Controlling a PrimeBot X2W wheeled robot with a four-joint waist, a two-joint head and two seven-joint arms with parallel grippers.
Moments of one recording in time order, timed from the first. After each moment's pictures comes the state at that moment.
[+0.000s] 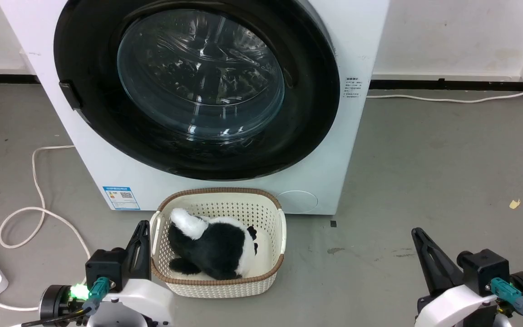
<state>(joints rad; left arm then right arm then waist) -0.02 0.05 0.00 0.00 -0.01 0.00 0.00 0.01 -0.05 0.00 0.00 0.01 0.13 0.00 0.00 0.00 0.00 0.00</state>
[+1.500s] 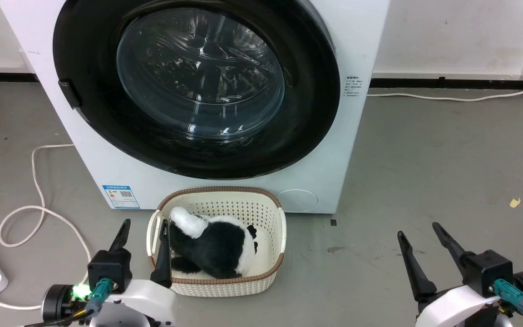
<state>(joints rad) -0.02 0.05 -0.01 0.00 -0.01 0.01 -0.02 0.01 -0.06 0.00 0.00 0.02 0.13 -0.02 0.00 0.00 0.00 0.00</state>
